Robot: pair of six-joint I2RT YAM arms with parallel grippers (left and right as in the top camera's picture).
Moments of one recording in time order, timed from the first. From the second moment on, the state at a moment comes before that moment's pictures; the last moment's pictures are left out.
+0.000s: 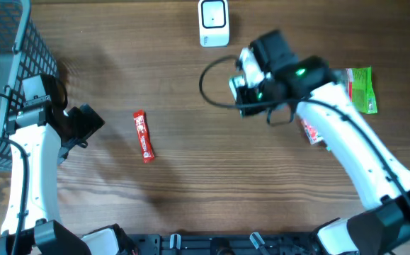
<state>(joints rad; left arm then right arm) 0.30 1.42 1.08 -1.01 -0.03 -0.47 0.45 1.66 1.63 -1.19 -0.22 0.16</state>
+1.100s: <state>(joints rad) 0.30 1.42 1.08 -1.01 -0.04 -0.47 0.19 2.76 2.41 -0.07 -1.17 0.90</state>
